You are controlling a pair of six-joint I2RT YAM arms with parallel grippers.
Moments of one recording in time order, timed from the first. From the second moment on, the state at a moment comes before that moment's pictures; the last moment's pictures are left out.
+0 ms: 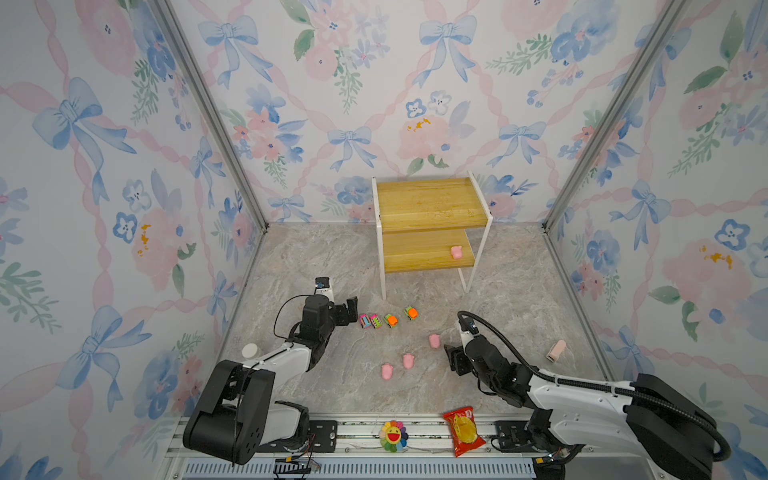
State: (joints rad) left arm -0.24 1.30 0.37 0.45 -0.01 -0.30; right arm 0.90 1.13 0.25 0.18 0.37 0.39
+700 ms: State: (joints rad) left arm -0.24 1.30 0.37 0.45 -0.01 -0.30; right arm 1.00 1.45 0.28 0.46 0.42 0.46
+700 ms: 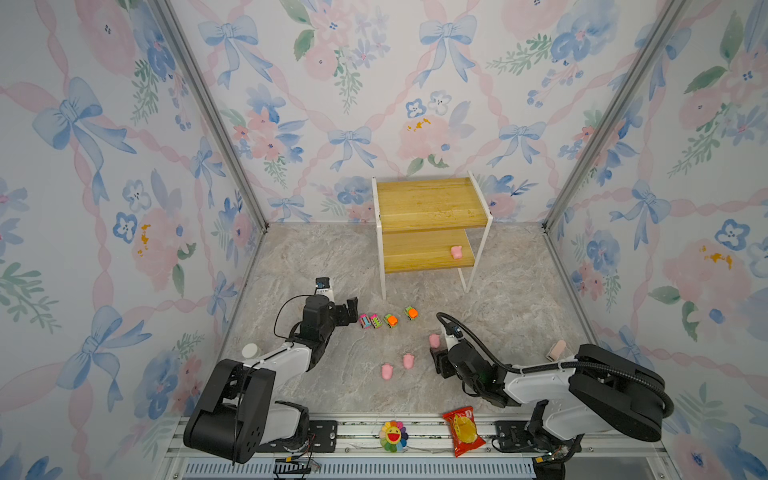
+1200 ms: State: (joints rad) left arm -0.24 1.31 0.37 0.45 -0.01 -0.30; right arm 0.95 1.53 0.28 0.59 0.42 0.45
